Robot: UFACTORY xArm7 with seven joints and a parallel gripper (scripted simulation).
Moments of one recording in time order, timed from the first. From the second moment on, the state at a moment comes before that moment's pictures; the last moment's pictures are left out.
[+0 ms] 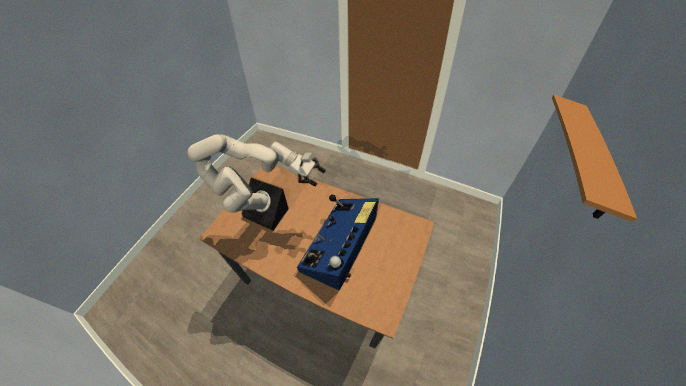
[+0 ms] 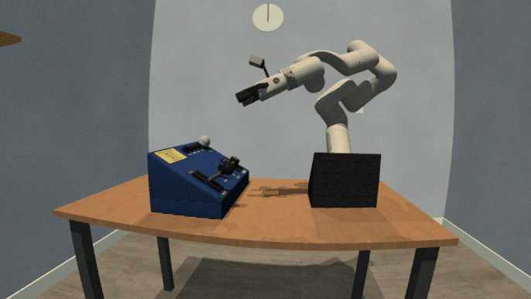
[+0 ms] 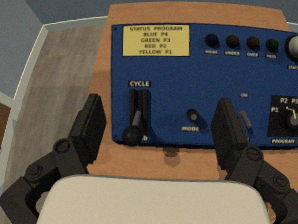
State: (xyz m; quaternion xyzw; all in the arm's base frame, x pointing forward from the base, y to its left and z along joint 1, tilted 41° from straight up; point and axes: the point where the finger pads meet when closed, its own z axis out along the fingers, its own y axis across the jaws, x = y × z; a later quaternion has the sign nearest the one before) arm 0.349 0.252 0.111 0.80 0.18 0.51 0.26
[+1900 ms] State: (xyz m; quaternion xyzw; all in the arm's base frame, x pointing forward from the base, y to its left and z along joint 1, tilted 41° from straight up) arm 0.355 0.281 0.216 0.84 0.12 0.49 0.21
